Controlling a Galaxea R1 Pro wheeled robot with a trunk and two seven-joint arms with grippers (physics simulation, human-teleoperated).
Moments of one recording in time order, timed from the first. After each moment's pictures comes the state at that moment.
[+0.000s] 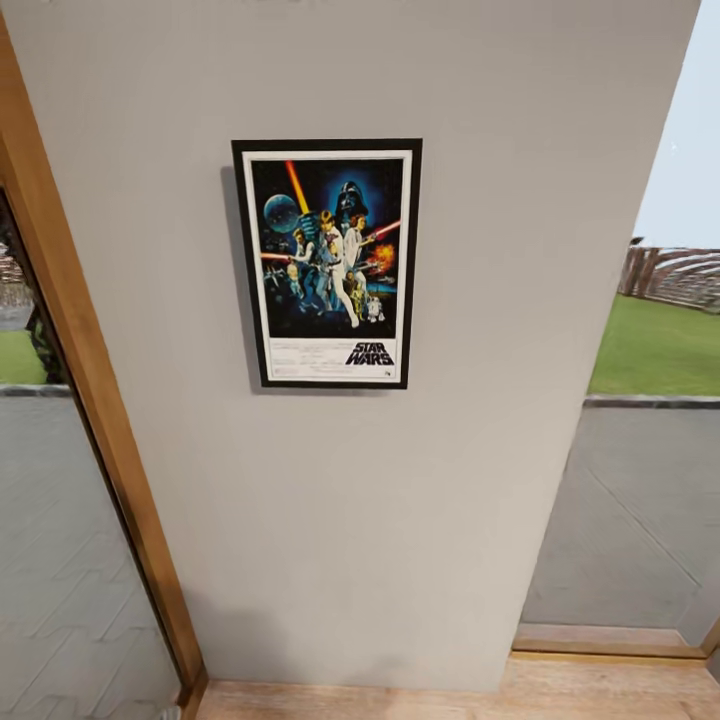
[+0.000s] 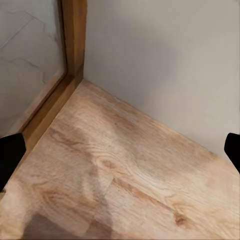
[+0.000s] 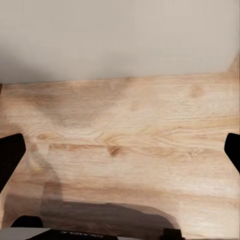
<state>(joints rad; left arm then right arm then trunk) -0.35 0.13 -0.02 -0.03 0.58 -0.38 -0.16 -0.16 -0.06 -0.12 -0.51 -0.05 0.02 0.31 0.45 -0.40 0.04</state>
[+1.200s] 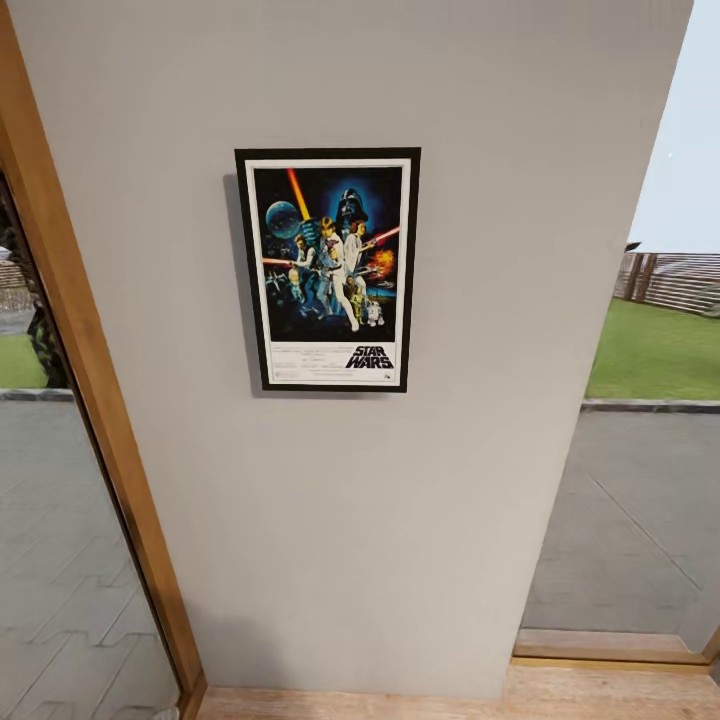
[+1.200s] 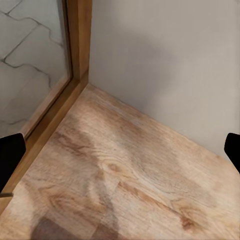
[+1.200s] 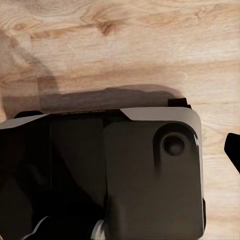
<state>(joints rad) -0.35 0.13 -0.02 -0.03 0.56 -0.38 -0.13 -0.16 -0.06 -0.12 -0.07 -0.04 0.01 0.28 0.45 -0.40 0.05</state>
